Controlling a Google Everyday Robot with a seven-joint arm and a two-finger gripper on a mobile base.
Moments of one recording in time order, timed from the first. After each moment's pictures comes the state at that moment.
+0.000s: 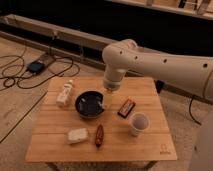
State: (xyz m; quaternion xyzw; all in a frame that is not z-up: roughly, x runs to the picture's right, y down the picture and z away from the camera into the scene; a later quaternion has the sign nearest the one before) arm 0.017 0.039 0.696 -0.32 -0.04 0.13 0.94
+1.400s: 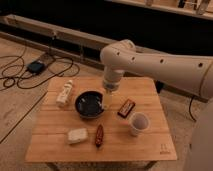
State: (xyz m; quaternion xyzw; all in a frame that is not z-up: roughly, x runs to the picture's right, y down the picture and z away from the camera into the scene) arm 0.005 0.044 0.709 -0.32 -0.03 0.11 0.94
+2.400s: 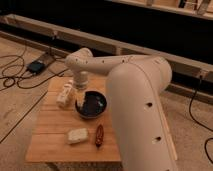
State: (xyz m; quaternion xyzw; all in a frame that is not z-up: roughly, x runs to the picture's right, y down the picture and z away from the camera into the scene) arm -0.140 0.042 0.850 -0.36 -0.03 0.06 0.93
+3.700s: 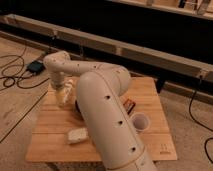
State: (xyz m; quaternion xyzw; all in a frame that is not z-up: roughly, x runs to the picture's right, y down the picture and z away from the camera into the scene) arm -0.294 0.053 0.881 -0.35 -0.18 -0.14 0.91
